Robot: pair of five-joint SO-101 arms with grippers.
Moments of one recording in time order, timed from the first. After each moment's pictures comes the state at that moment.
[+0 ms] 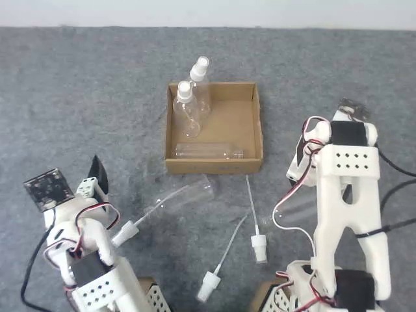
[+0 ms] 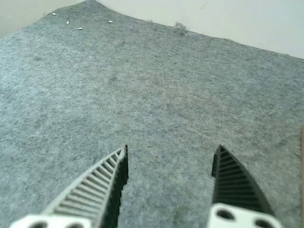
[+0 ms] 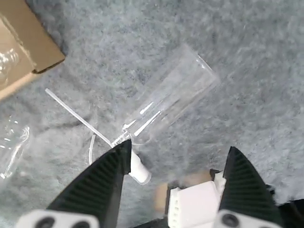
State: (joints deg) left arm -34.2 -103.5 97.1 45.2 5.8; right arm -1.6 -20.4 18.8 100.2 -26.4
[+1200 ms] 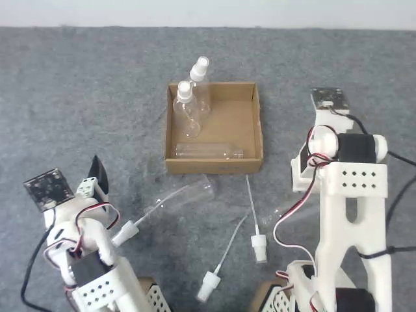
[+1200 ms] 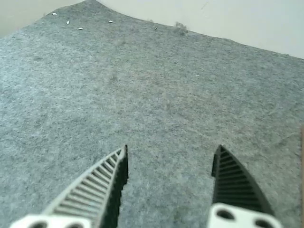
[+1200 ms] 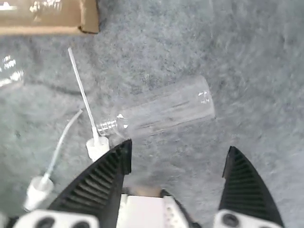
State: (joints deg) left arm -34.2 -103.5 97.1 45.2 5.8; right arm -1.6 -28.3 18.8 100.4 3.5
